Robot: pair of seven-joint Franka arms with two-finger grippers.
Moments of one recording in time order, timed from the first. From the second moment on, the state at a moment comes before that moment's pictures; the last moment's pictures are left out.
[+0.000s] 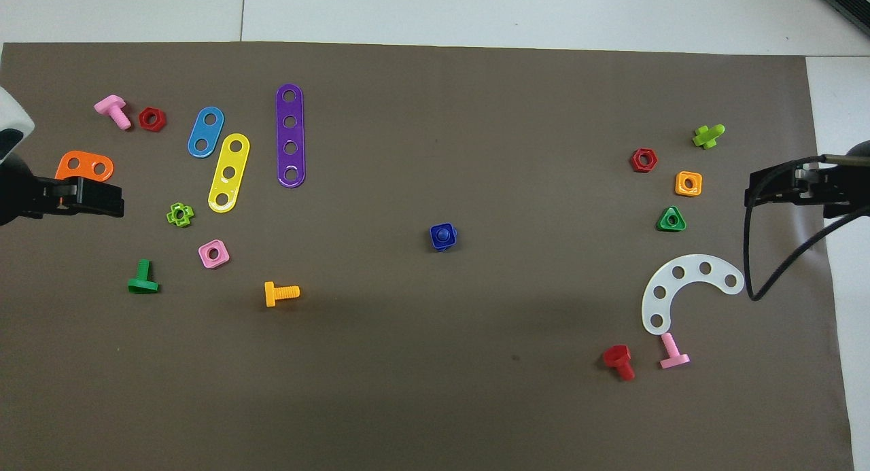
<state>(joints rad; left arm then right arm) -0.02 -0.07 -0.06 -1.69 0.01 1.65 -0.04 -0.03 -0.01 0.03 -1.60 -0.02 1.59 0.16</state>
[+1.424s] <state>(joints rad) -0.49 0.26 -0.08 -1.70 -0.05 2.08 -0.73 -0.03 -0.02 0.03 -1.60 -0.02 1.59 0.16</state>
